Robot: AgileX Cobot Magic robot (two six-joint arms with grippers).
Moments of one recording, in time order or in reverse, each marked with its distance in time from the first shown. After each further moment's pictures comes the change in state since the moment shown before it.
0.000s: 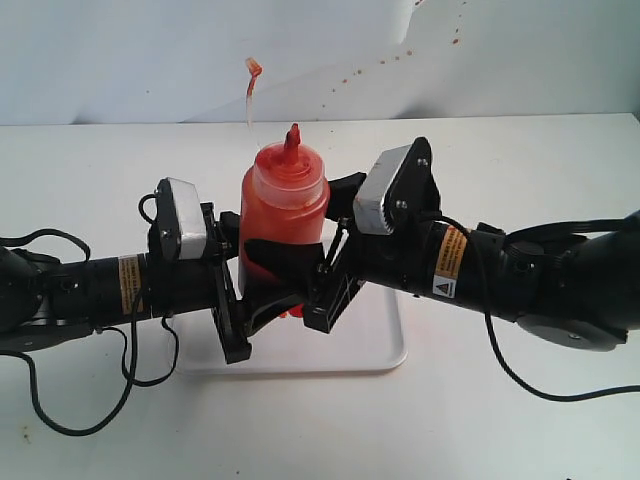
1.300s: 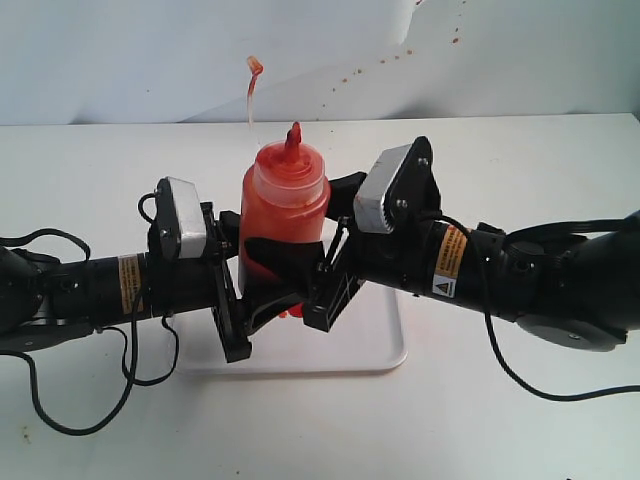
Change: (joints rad) left arm 0.000 0.000 0.000 -0.005 0.000 0.000; right arm 0.000 0.000 0.000 0.008 0.000 0.000
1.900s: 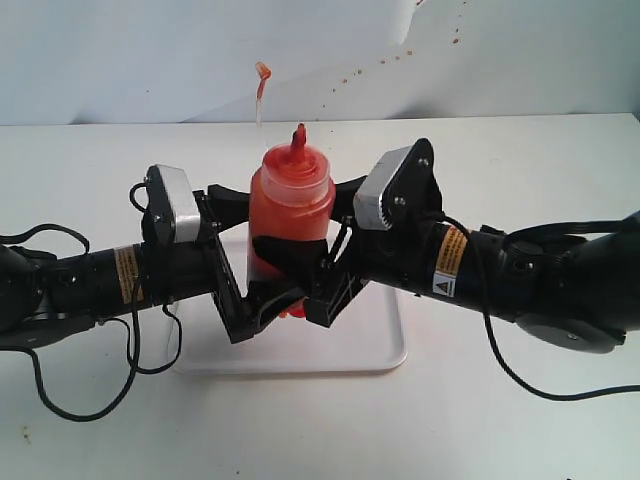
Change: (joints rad) left arm 0.000 0.000 -0.005 -0.072 -0.022 -0.001; right arm 0.000 0.004 0.000 0.026 0.032 0.002
